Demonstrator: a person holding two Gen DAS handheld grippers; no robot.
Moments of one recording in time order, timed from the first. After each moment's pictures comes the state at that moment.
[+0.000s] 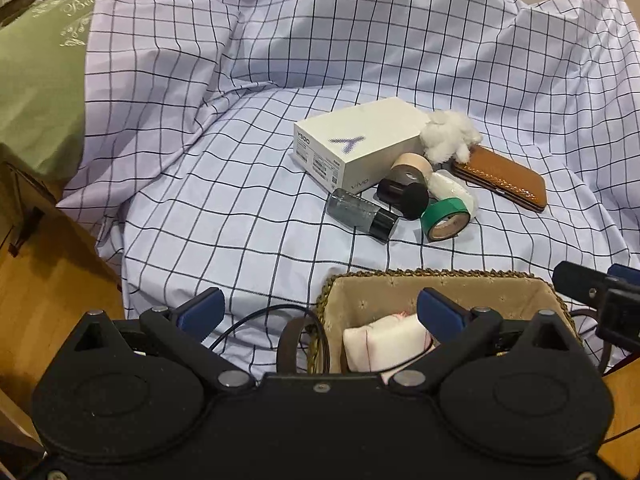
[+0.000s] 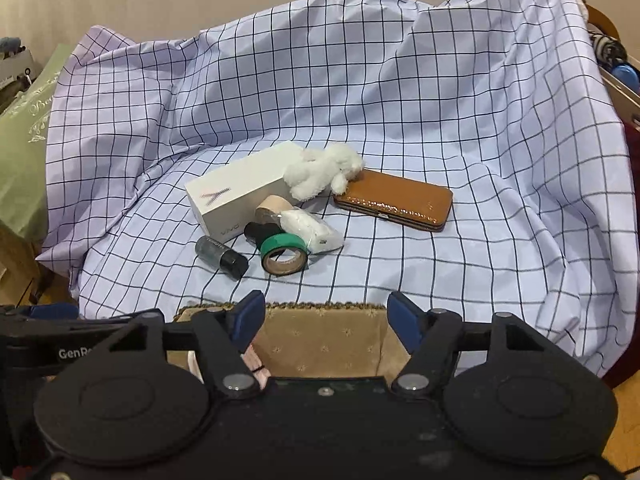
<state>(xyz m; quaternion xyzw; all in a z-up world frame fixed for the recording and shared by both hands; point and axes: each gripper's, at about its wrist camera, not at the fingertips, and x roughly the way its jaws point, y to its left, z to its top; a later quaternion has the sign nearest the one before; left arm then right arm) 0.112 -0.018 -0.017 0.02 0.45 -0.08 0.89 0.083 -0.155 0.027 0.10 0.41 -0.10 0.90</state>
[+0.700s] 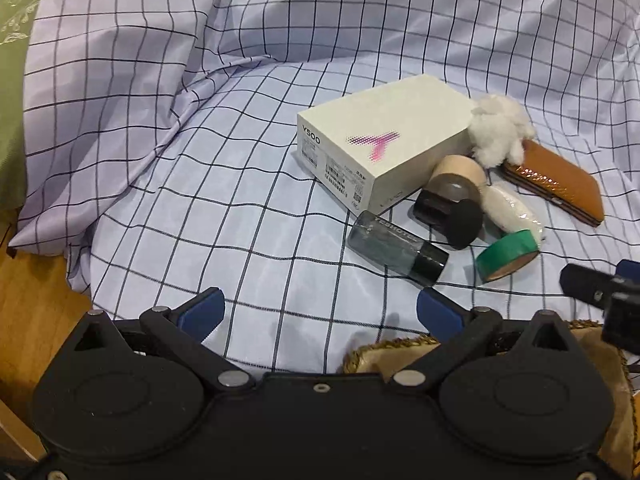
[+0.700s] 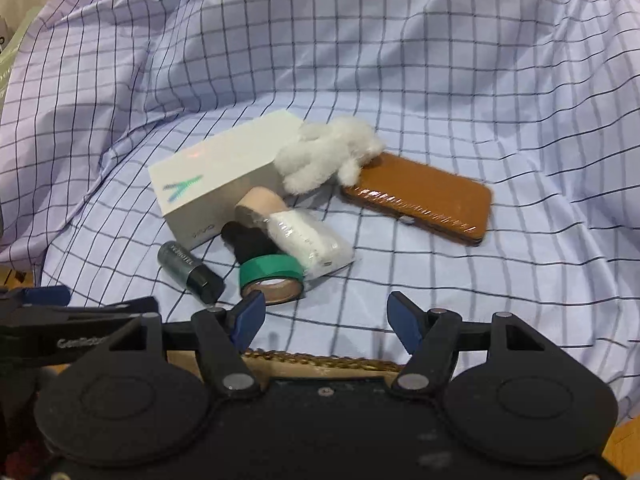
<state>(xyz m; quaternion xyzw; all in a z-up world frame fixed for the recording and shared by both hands) 0.196 -0.026 -0.057 0.04 0.49 -0.07 0.87 0.181 -0.165 -0.026 0.09 0.47 -0.09 0.87</state>
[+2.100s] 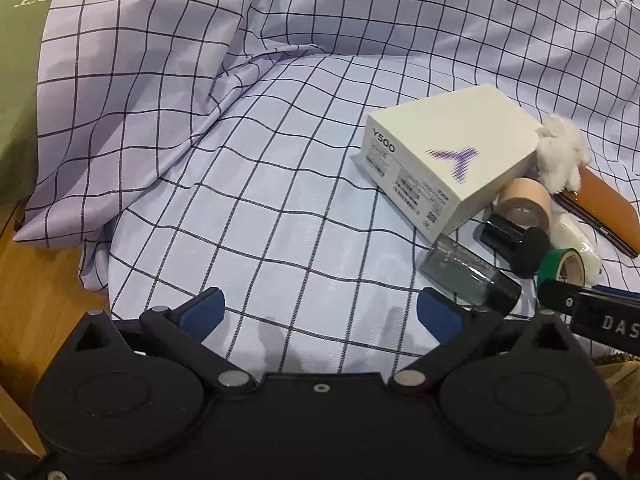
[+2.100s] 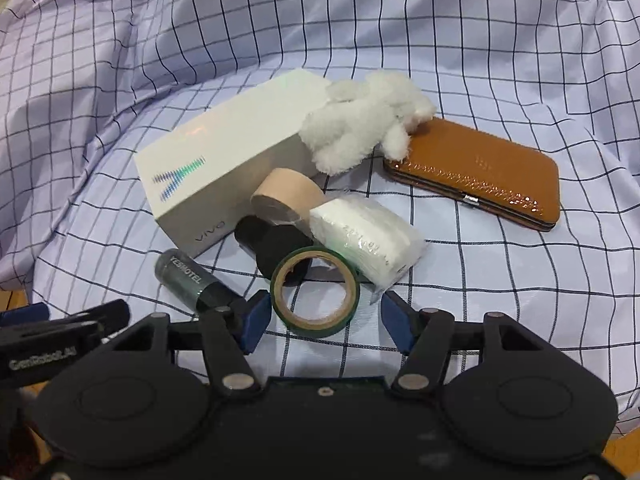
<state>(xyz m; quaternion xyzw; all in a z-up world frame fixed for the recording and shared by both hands) 0.224 0.012 -0.070 0.01 0.50 -0.03 0.86 0.237 -0.148 -0.072 0.12 0.52 -0.09 0.84</state>
